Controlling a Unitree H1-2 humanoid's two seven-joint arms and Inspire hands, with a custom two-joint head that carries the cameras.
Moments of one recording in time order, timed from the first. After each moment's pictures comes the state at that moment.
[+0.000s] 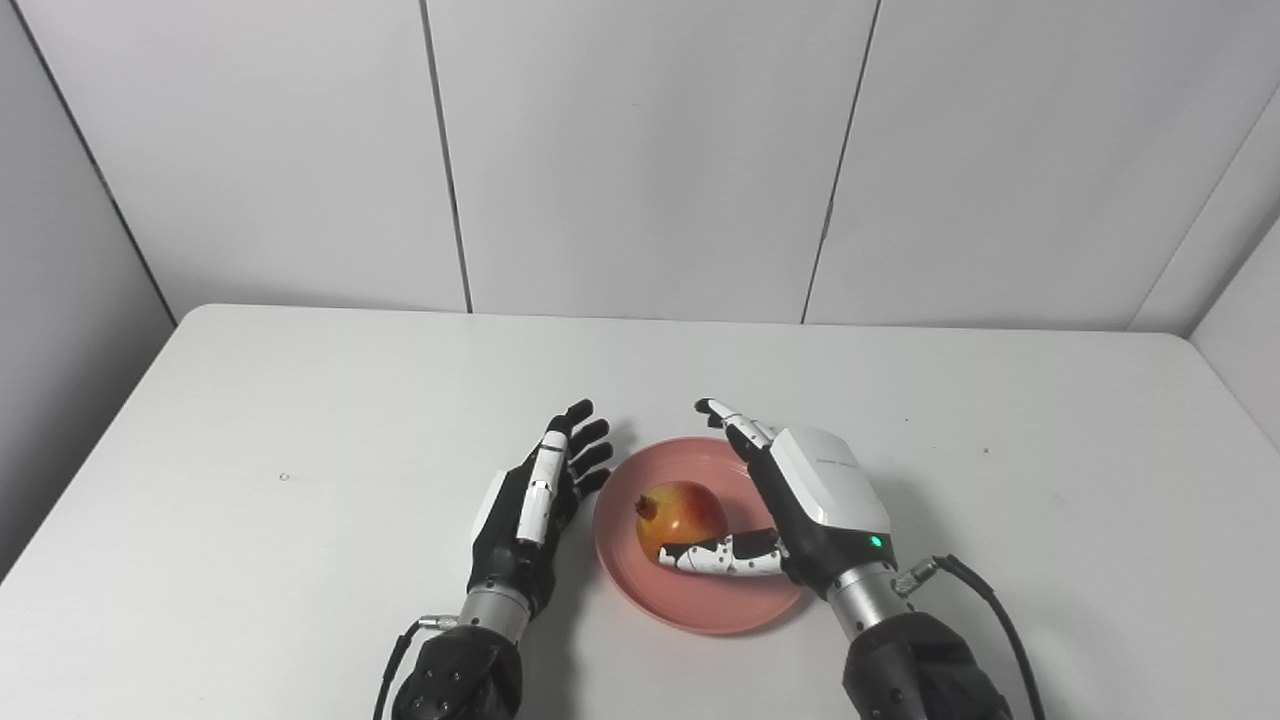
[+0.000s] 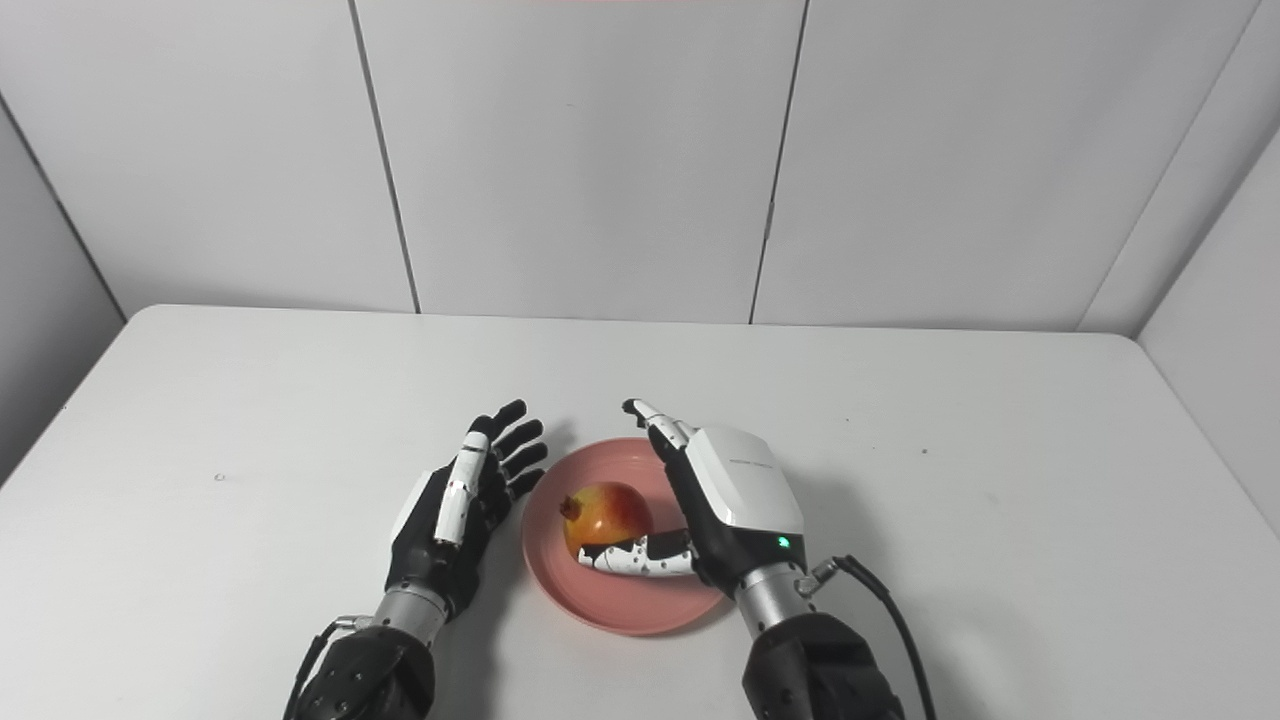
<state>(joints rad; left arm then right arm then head) -0.19 -0.11 -0.07 -0.04 -0.10 0.26 -0.01 -0.25 -0.10 0.35 -0.31 -0.88 0.32 0.22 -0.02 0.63</state>
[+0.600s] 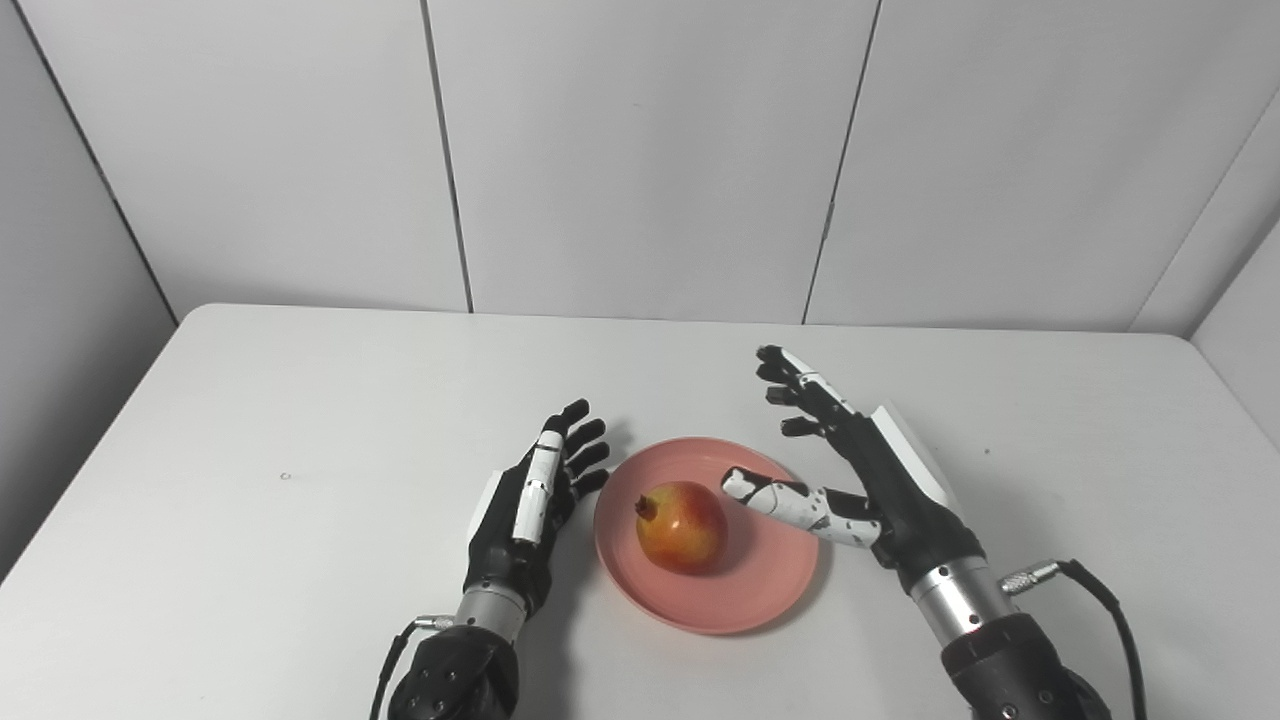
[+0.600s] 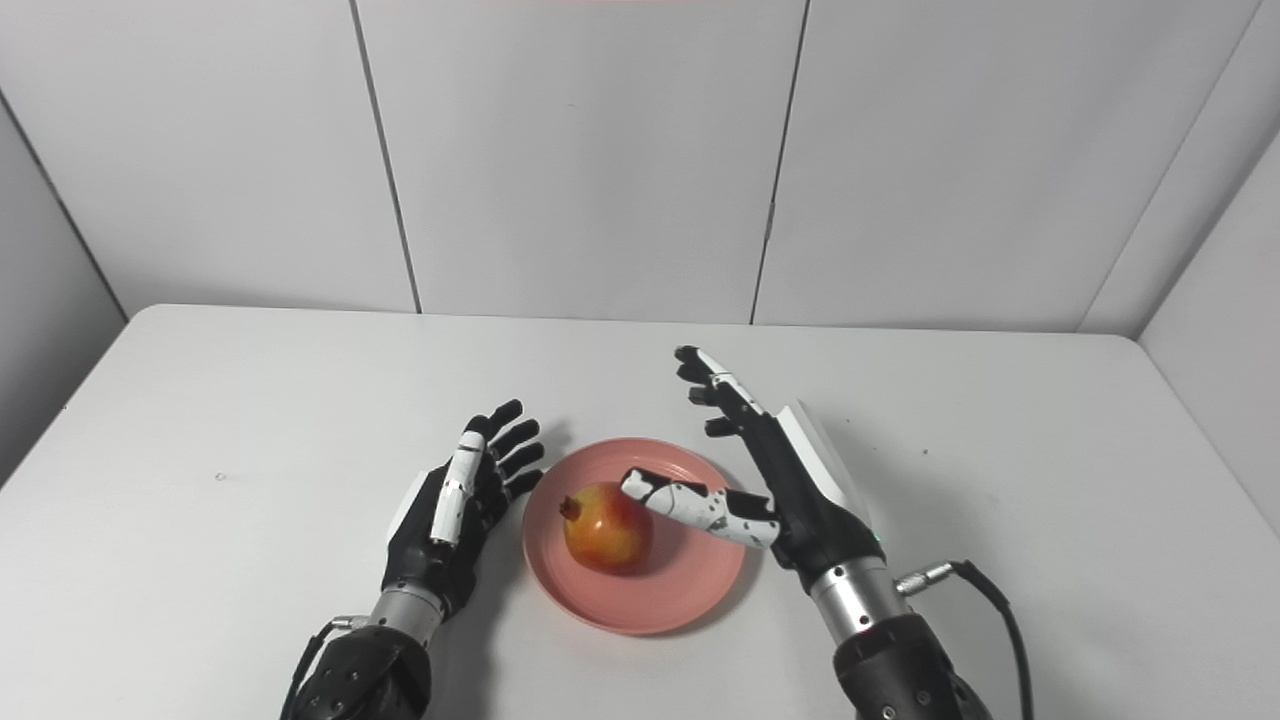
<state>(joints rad) -0.19 -0.11 -0.06 -0.04 -0.11 0.27 -0.01 -0.18 -0.08 0.13 -0.45 -0.45 0.33 0.24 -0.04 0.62</state>
